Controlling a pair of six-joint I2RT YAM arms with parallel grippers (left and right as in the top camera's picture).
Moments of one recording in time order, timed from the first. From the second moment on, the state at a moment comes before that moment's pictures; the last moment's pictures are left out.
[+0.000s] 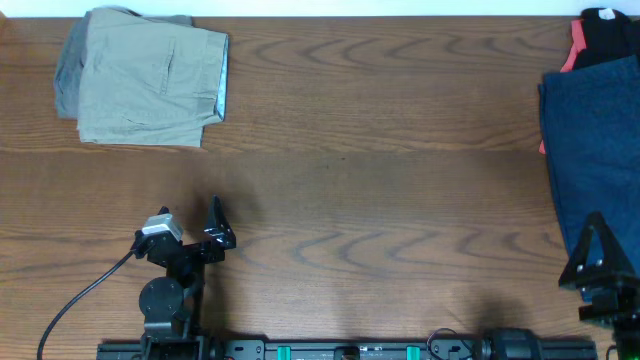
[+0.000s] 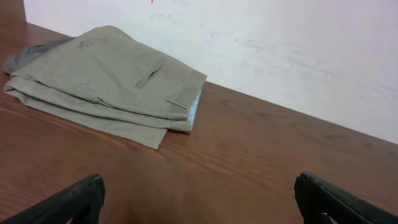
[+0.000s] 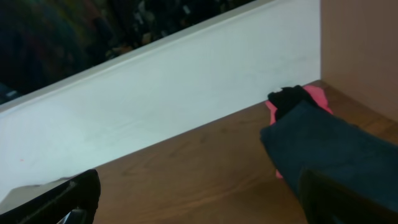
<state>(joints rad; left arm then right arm) 0.00 0.01 0.03 -0.13 -0.04 -0.33 -0.01 0.48 1.39 -1.04 0.12 0.38</state>
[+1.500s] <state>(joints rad) 0.00 0.01 0.03 -0.13 -0.04 -0.33 0.07 0.01 0.01 -0.03 -0.13 0.21</state>
